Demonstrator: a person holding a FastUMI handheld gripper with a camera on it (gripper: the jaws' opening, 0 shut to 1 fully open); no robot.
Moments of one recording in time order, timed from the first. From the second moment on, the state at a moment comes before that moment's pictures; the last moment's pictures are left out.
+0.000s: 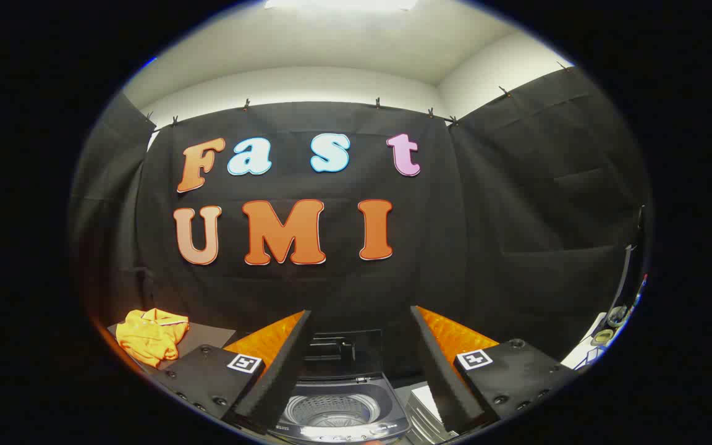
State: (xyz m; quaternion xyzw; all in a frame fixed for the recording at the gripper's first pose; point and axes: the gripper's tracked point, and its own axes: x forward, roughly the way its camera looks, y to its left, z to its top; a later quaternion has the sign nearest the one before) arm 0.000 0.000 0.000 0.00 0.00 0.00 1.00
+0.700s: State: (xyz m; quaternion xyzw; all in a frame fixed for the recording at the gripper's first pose) arm 0.003 -0.003 0.030 -0.01 0.00 -0.02 1.00
